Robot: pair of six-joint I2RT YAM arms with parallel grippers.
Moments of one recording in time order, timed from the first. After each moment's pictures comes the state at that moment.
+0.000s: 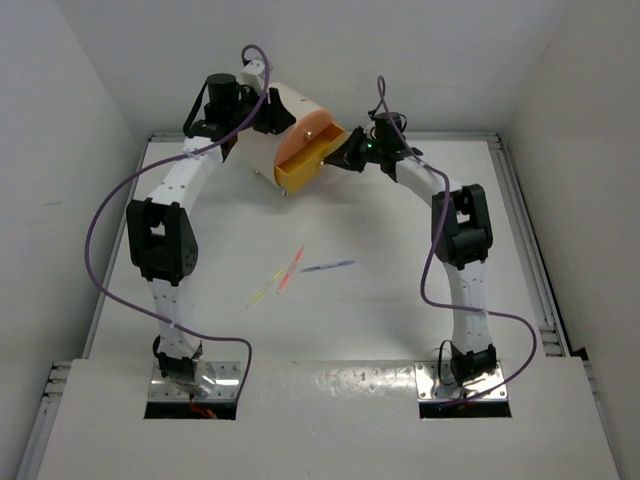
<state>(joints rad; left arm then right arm) -0.17 2.03 1.92 -0.14 0.54 -0.13 0.28 2.30 1.82 -0.05 -0.56 0.90</state>
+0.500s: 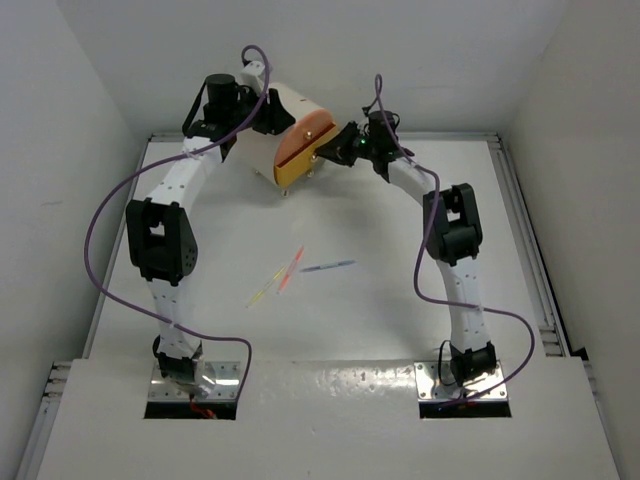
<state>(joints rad) -0.16 2.03 1.91 -0.14 0.56 -0.11 0.30 2.41 1.92 0.10 -0.59 1.03</state>
